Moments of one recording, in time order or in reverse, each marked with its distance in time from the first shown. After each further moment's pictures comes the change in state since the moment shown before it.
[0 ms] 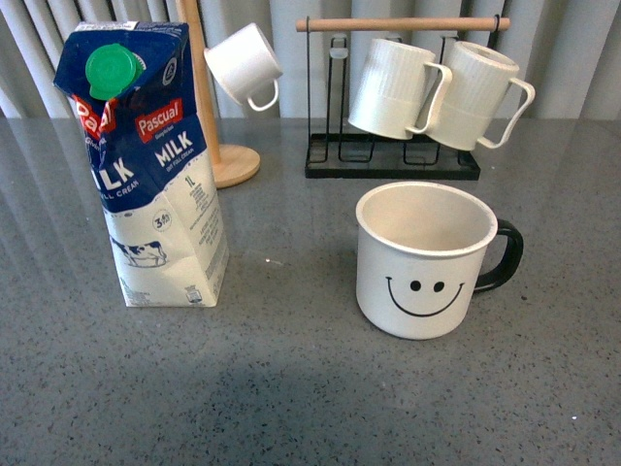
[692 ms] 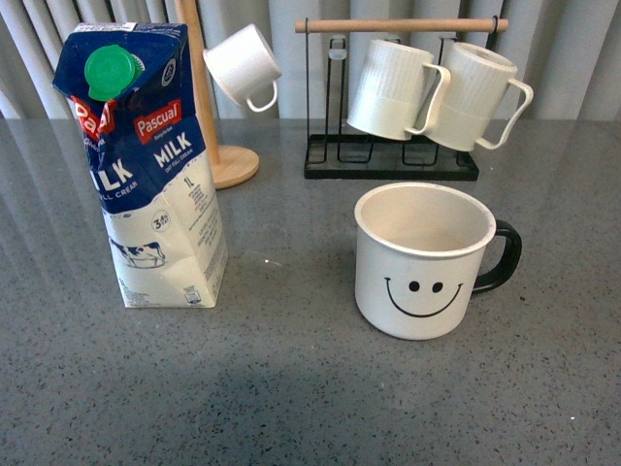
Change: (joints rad) left arm 0.000 0.000 0.000 0.000 -0.001 0.000; right arm 0.000 -0.071 0.000 -0.030 0.005 -0.001
